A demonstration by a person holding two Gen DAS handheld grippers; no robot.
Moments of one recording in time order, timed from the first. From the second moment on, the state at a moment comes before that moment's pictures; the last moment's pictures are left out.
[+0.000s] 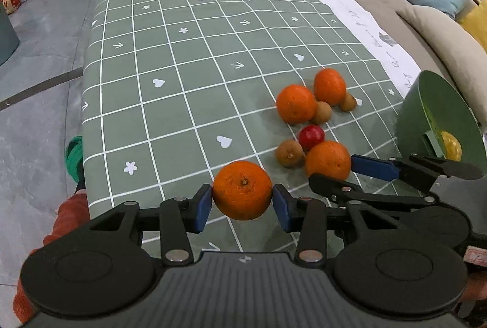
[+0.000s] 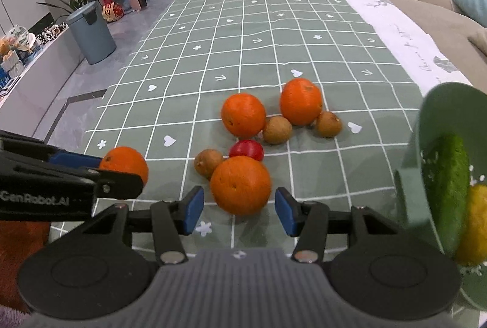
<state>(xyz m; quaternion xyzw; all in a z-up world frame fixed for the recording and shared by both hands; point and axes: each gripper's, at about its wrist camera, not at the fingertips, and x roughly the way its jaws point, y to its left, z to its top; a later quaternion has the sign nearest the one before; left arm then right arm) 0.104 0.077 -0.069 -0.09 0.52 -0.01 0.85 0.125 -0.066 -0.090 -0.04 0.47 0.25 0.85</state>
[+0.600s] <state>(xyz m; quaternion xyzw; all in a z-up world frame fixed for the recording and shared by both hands) 0.100 0.074 -0.048 -0.09 0.51 -0.01 0.86 0.117 -0.076 -0.074 -0.04 0.46 0.25 0.85</state>
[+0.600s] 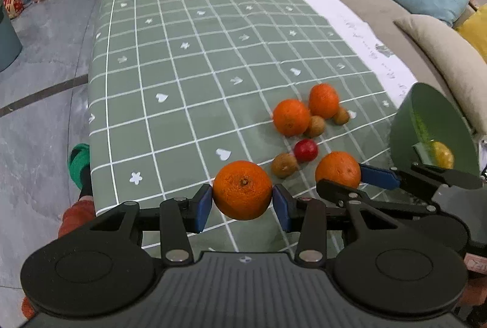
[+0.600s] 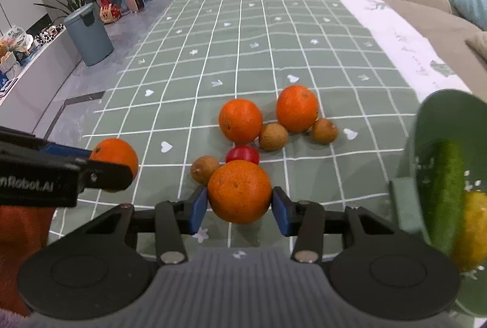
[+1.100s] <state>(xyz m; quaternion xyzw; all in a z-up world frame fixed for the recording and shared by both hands) 0.105 0.008 0.005 -0.07 0.47 -0.10 0.87 0.081 -0.157 0.002 -0.03 0.41 0.22 0.88</state>
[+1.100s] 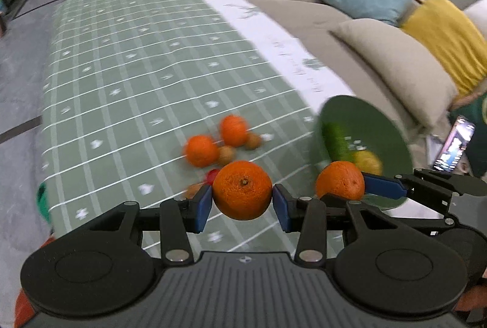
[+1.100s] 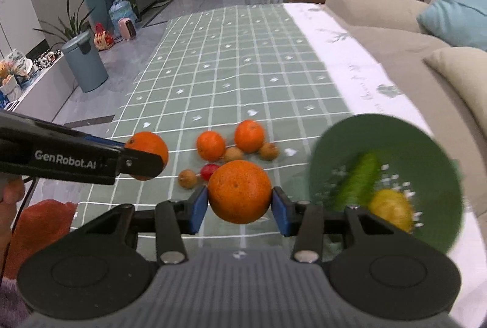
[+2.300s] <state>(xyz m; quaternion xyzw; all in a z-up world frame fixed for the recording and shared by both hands) 0.259 -0.167 -0.055 0.00 0.56 -0.25 0.79 0.193 -0.274 -0.052 -0.15 0.47 0.18 0.85</state>
